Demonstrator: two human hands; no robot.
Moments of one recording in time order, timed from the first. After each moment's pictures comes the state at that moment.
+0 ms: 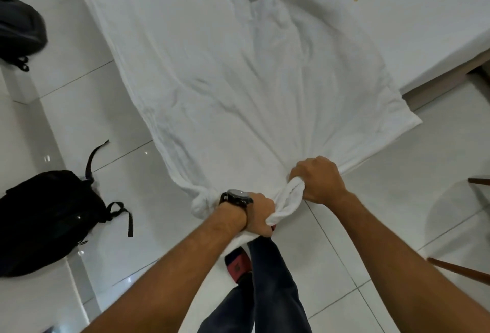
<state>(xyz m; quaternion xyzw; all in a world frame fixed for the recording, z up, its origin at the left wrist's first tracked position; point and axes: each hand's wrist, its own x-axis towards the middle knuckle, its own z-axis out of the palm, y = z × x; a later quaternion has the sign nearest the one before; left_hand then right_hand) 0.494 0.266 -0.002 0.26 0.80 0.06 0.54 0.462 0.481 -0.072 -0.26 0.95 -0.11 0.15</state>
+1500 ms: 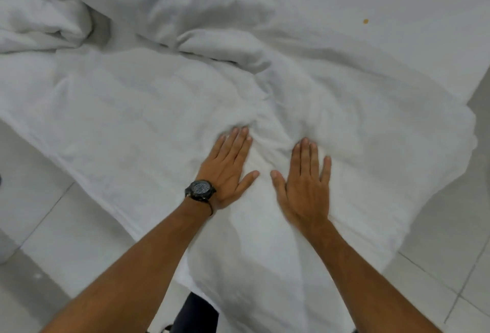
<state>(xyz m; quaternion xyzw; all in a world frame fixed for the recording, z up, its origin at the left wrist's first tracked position) 0.105 0.067 -0.120 0.42 0.90 0.01 0.11 0.240 0.248 -0.134 0.21 0.98 -0.06 -0.01</state>
